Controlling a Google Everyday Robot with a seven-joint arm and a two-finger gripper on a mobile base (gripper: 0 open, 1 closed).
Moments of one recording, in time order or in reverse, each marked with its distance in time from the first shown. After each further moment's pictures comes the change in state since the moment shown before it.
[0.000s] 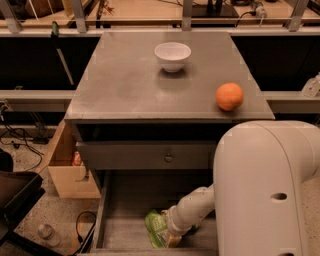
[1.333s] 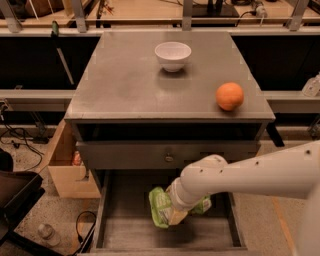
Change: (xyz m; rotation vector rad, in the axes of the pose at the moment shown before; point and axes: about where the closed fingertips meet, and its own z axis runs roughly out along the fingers) arm -0.035 -0.042 -0.148 0.083 0.067 0.012
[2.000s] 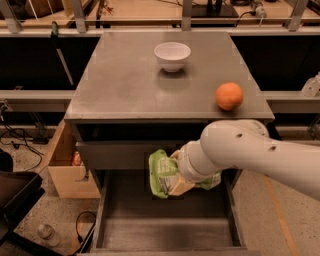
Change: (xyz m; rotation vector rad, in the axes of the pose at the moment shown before) arm -0.046 -0.044 -0.167 0.166 -0.089 0.073
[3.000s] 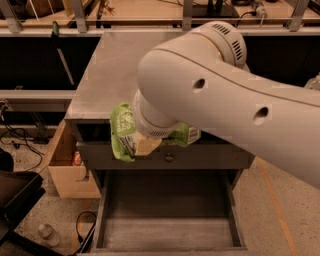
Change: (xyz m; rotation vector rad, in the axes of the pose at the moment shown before) arm -0.151 -0.055 -0.136 0.191 0.082 -0.150
